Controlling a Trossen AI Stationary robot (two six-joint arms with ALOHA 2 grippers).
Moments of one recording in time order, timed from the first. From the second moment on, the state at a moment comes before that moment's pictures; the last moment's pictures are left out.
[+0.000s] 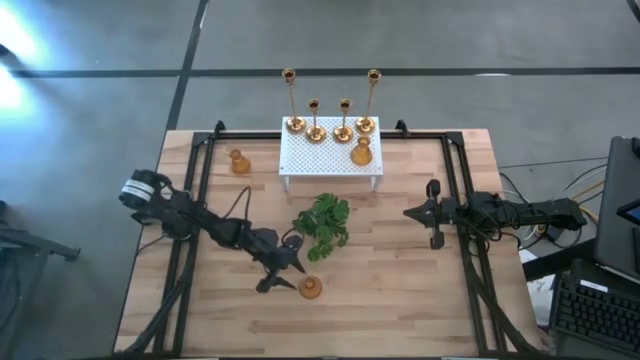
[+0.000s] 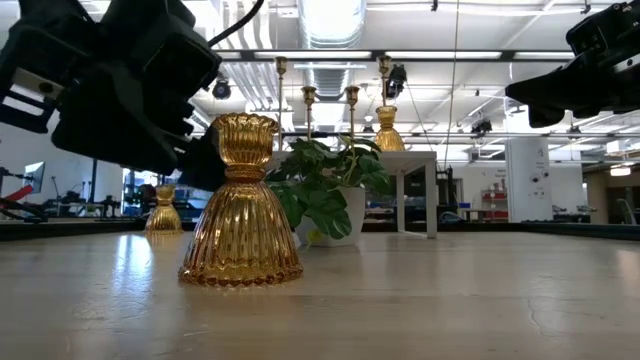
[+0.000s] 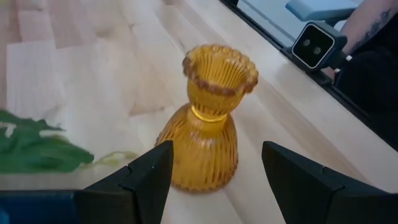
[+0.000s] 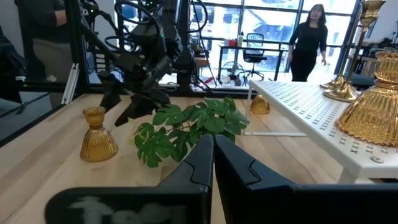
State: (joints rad) left arm -0.26 1.61 0.52 0.63 0.30 -0.02; right arm 0.06 0.05 0.01 0.03 0.11 -0.02
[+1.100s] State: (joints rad) left arm -0.27 1.83 0.64 0.82 0.38 0.01; right arm 0.07 0.05 0.01 0.03 0.11 -0.02
